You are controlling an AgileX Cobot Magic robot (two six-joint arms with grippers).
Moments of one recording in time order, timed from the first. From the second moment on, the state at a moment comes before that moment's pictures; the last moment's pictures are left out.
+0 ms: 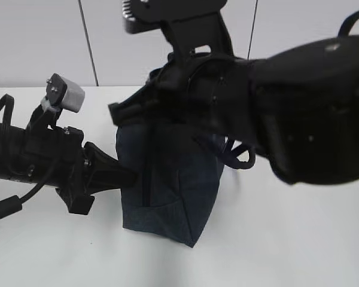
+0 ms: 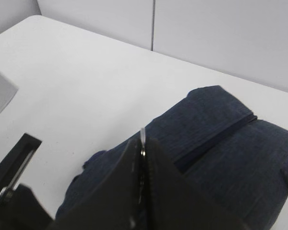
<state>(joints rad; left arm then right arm) -0.29 1.59 -0.71 -1.48 0.79 1.89 0.92 1.54 -1.06 1.68 -0.39 -1.50</state>
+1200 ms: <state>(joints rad) -0.30 1.58 -0.65 -1.55 0.70 1.79 0.17 2.09 -1.32 1.78 0.42 -1.50</state>
